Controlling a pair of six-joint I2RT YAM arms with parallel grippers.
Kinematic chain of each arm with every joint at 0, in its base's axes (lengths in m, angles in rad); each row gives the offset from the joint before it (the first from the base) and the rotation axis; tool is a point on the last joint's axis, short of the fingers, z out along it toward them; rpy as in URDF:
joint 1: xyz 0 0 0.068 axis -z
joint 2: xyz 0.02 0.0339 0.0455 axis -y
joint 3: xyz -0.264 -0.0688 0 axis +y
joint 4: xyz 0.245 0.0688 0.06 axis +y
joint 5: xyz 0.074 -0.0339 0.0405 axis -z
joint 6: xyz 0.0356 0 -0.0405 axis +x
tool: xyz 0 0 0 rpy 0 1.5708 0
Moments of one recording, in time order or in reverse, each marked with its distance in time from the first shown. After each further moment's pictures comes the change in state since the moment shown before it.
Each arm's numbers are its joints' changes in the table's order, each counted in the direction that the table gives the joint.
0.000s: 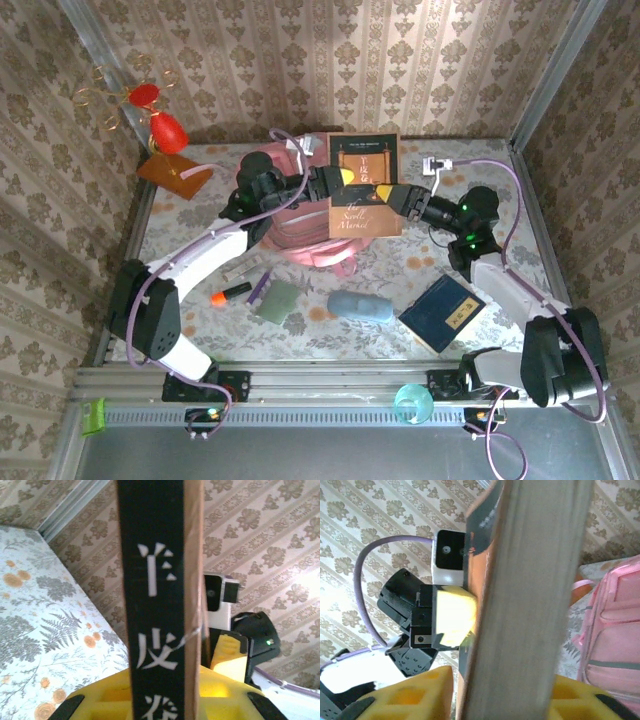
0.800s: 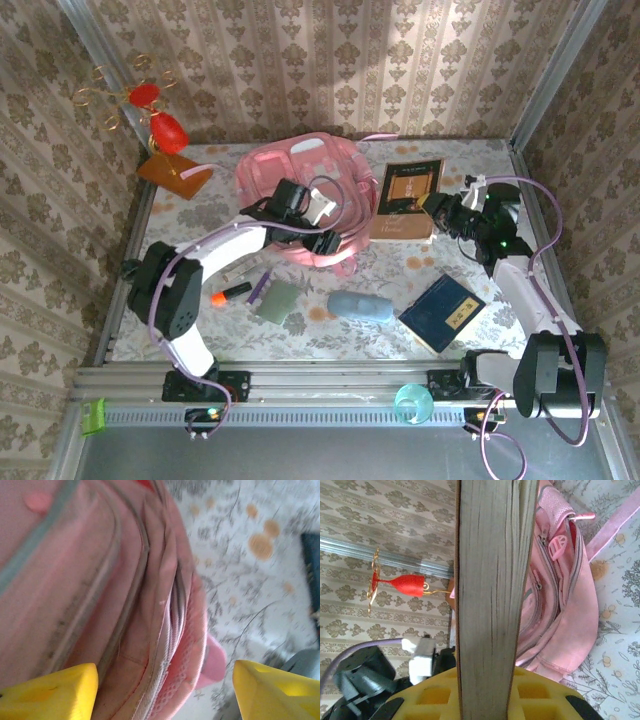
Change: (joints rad) left arm 0.045 -0.175 -0.048 0.850 -0.383 0.981; right arm 0.249 0.077 -0.037 0.748 0.158 -0.122
